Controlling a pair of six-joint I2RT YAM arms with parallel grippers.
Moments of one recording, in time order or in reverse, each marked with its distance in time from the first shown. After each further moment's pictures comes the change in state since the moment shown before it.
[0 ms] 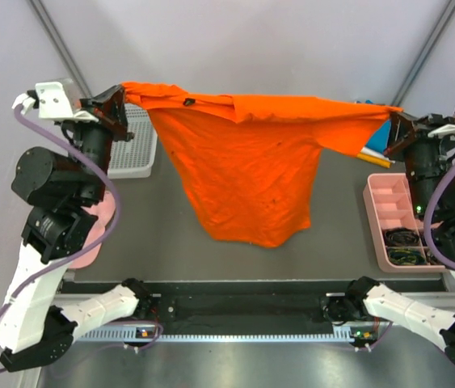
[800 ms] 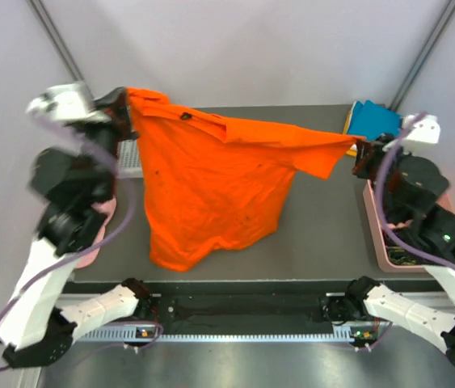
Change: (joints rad) left arm 0.000 -0.063 -0.080 0.045 -0.022 0.011; right arm 0.000 -0.060 -0.222 -0.121 -0.053 0.181
